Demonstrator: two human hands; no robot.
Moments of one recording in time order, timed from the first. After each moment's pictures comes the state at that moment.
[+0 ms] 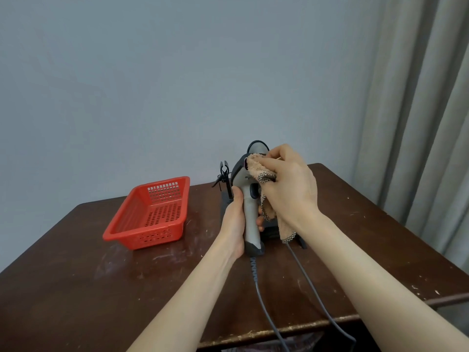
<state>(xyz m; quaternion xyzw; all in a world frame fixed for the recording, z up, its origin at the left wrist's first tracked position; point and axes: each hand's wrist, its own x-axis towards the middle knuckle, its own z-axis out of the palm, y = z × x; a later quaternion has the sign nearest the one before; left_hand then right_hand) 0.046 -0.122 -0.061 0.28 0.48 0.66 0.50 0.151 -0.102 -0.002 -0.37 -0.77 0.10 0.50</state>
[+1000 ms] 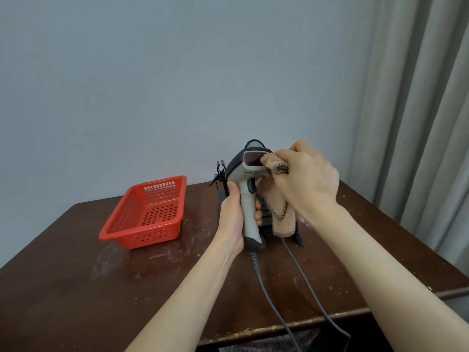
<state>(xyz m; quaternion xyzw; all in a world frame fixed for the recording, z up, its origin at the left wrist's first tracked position) 0.052 -0.122 -0.055 0.30 0.46 0.69 0.47 0.177 -0.103 0.011 -0.50 -0.76 0.03 0.42</state>
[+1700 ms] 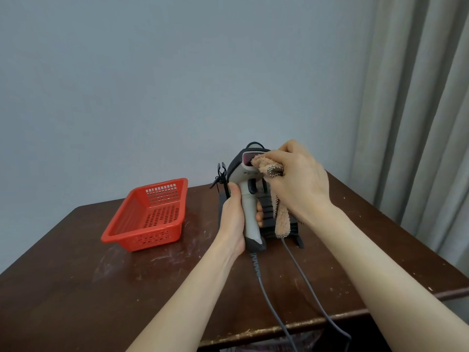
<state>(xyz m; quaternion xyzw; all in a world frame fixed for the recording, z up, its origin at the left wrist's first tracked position) 0.055 -0.124 -0.050 0.30 0.48 0.68 0.47 0.176 -0.102 0.013 -0.41 -0.79 0.08 0.45</state>
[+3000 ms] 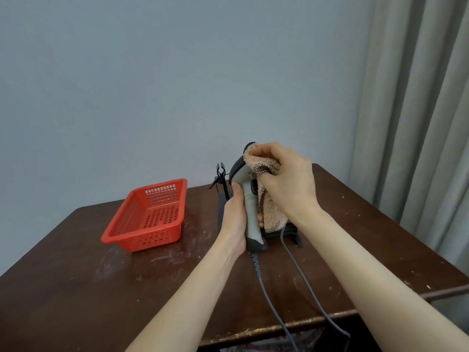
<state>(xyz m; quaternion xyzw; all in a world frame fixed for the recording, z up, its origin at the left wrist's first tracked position) 0.056 -0.116 -0.059 0.31 0.51 0.67 0.44 0.162 -0.105 0.008 -0.34 -0.74 0.20 0.55</state>
